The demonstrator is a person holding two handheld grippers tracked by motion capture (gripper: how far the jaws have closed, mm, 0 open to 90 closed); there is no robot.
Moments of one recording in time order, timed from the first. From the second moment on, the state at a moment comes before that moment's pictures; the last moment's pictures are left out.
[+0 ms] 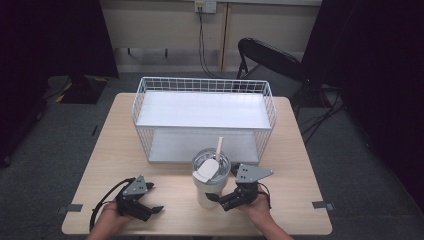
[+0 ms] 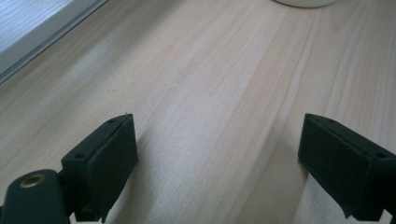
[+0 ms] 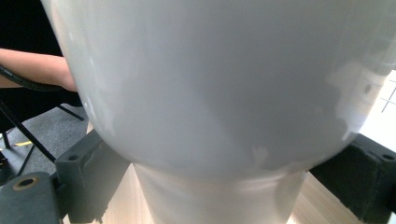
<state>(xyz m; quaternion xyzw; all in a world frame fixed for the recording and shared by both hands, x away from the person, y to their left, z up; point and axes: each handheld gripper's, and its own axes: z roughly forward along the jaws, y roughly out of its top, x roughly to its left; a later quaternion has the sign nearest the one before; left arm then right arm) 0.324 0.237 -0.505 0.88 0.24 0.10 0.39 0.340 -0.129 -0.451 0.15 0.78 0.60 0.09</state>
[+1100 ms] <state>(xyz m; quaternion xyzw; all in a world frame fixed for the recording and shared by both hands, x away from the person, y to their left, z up) 0.324 0.237 -0.505 0.88 0.24 0.10 0.39 0.353 -0.118 -0.454 0.14 0.80 0.58 0.05</state>
